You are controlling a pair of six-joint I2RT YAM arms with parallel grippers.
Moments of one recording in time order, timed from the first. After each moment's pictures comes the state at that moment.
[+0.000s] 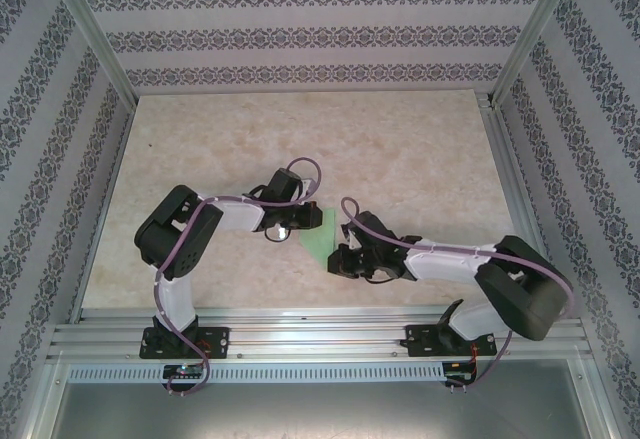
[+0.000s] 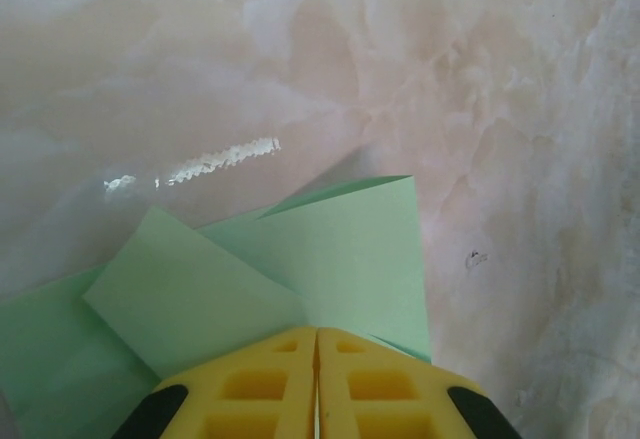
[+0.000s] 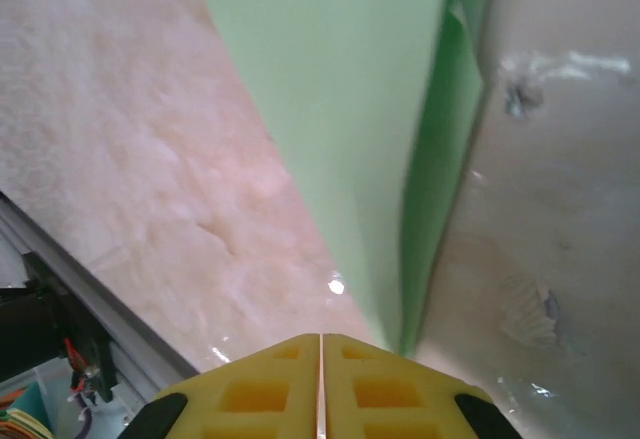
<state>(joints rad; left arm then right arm) -0.60 1.90 0.93 0.09 0.44 -0.61 0.80 1.38 0.52 -0.04 -0.40 0.90</state>
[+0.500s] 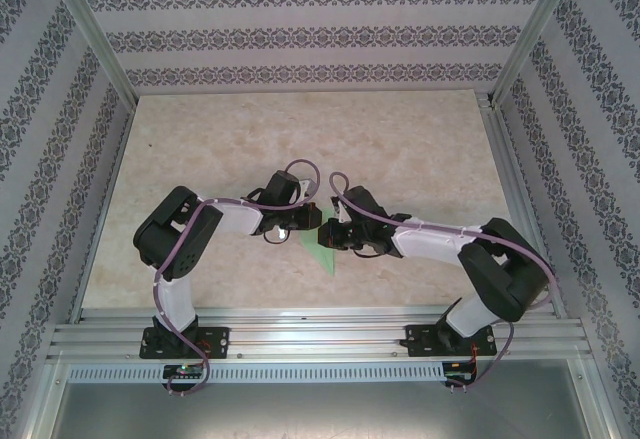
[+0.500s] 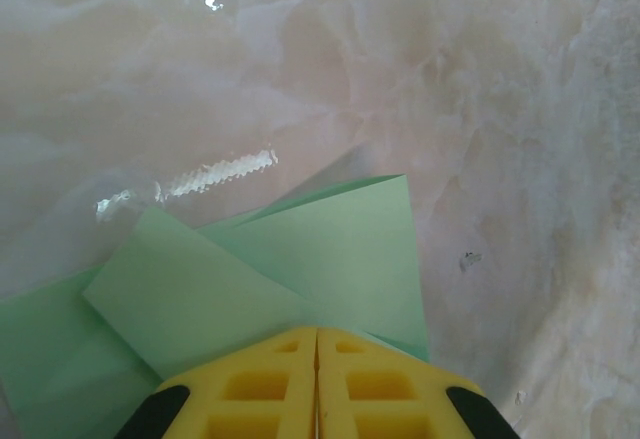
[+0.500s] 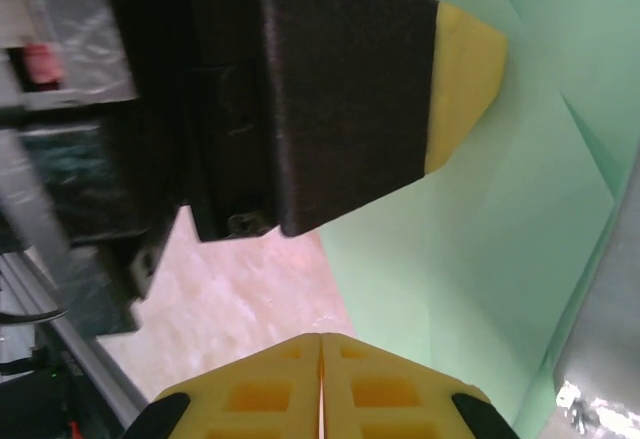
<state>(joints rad) -0.60 1.89 0.90 0.16 0.43 -0.61 0.74 1.56 0.71 0.00 -0.36 0.76</state>
